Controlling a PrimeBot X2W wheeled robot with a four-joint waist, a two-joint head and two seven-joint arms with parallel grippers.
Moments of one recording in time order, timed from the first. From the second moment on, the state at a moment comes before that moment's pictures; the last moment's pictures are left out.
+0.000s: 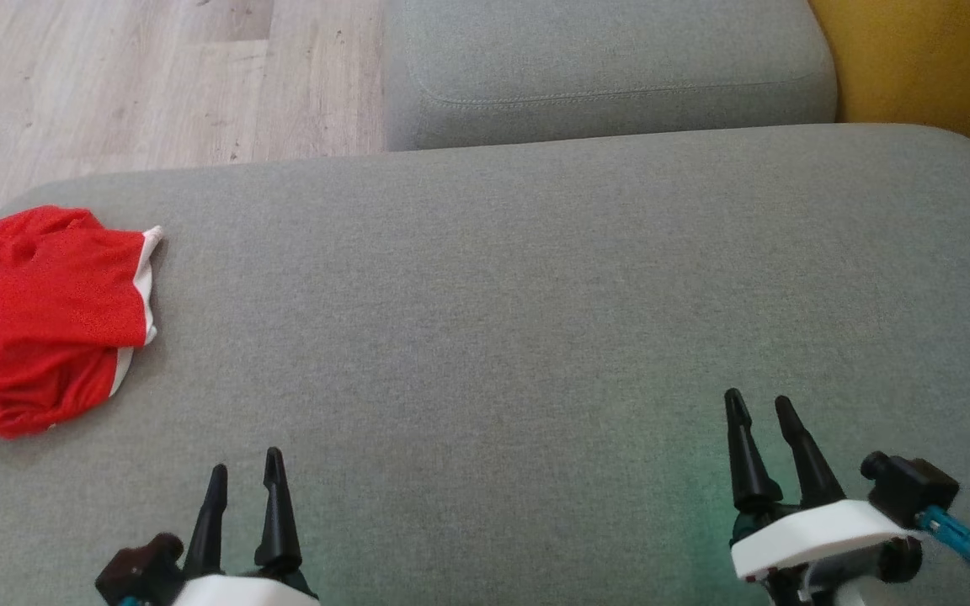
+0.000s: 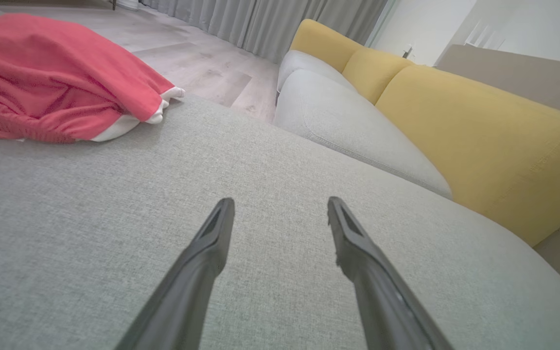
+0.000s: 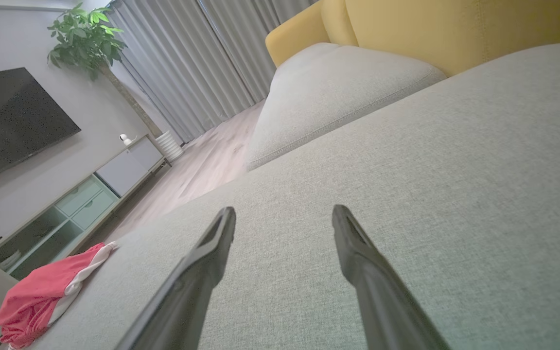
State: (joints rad) left arm 0.09 0.04 -0.13 0.25 -0.51 -0.06 -0.16; right arm 0.03 -0.04 0.14 0.28 0.53 0.13 -0.16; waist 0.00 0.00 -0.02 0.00
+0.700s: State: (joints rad) left arm 0.10 0.04 -0.14 0.25 -0.29 -0.03 -0.22; right arm 0.03 -0.04 0.18 0.31 0.27 0.13 -0.22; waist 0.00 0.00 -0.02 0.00
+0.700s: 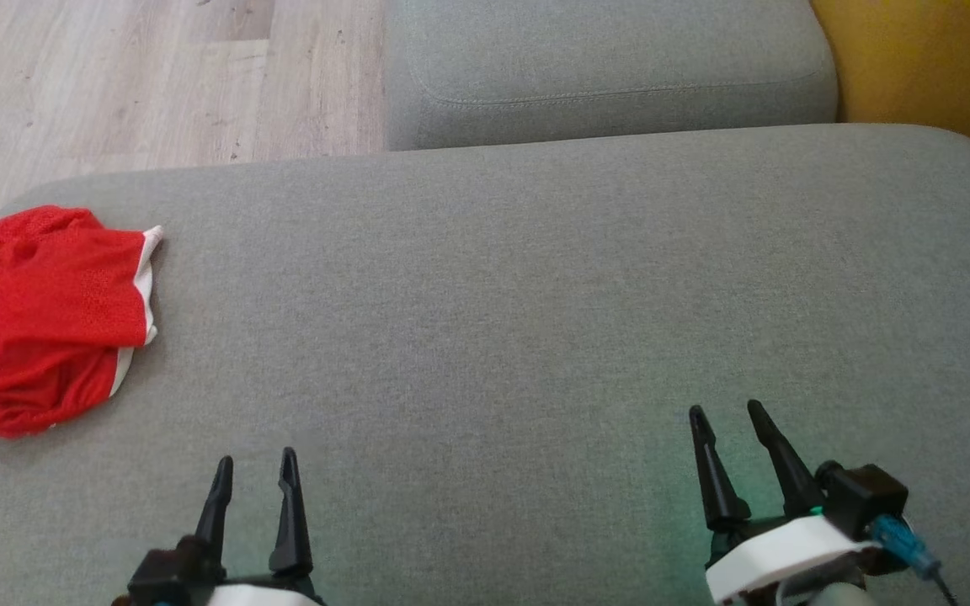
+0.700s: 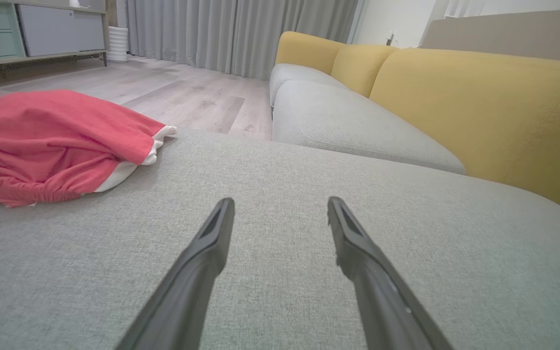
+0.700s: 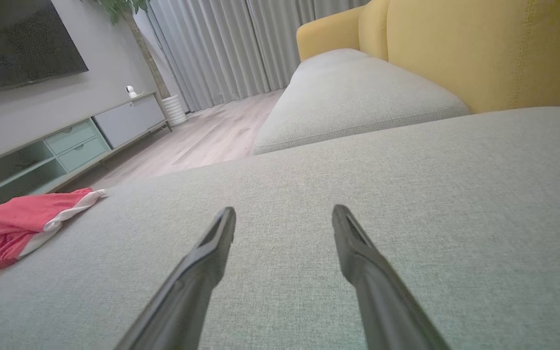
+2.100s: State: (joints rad) left arm 0.11 0.05 -0.16 0.30 -0.24 -0.01 -0.25; right arm 0.03 -0.04 0.19 0.34 0.17 0.13 -0.25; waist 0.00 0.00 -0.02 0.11
